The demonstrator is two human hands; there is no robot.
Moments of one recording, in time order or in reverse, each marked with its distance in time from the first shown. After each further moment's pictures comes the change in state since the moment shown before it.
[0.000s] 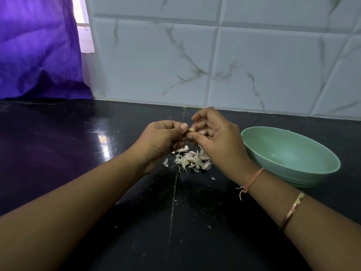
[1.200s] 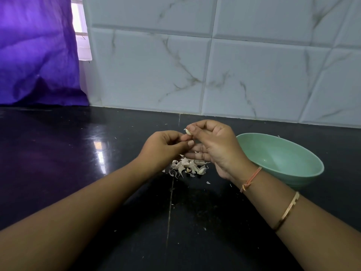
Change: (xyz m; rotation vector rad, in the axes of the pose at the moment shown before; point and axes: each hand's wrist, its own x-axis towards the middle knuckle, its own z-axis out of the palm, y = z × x) left_hand -0.005 -0.008 0.000 0.378 -0.049 0.194; right_hand 0.001 -0.024 -0.007 0.610 -0.070 0.518
